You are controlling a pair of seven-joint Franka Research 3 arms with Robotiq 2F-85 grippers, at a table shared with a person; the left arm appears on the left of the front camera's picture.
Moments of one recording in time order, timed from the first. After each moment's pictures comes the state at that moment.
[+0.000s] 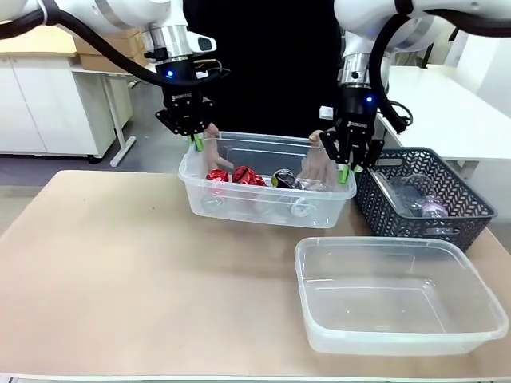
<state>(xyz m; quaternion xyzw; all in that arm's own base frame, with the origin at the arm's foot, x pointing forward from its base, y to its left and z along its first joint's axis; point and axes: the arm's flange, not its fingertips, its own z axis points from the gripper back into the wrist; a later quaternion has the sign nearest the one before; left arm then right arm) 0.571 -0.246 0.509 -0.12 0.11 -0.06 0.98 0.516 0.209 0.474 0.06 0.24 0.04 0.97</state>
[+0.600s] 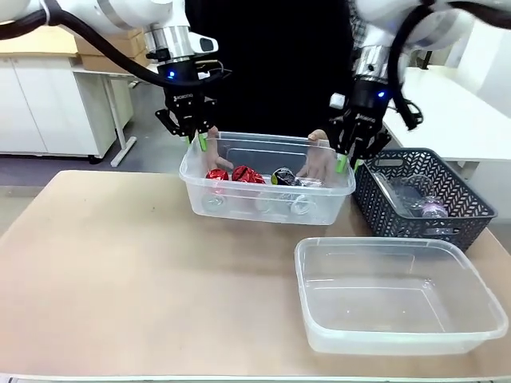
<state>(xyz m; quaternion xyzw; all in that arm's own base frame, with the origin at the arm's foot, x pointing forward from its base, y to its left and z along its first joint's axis) 0.569 -0.251 0.512 -0.12 0.11 -0.07 0.98 0.512 0.175 0.503 0.16 0.14 0.00 0.98</state>
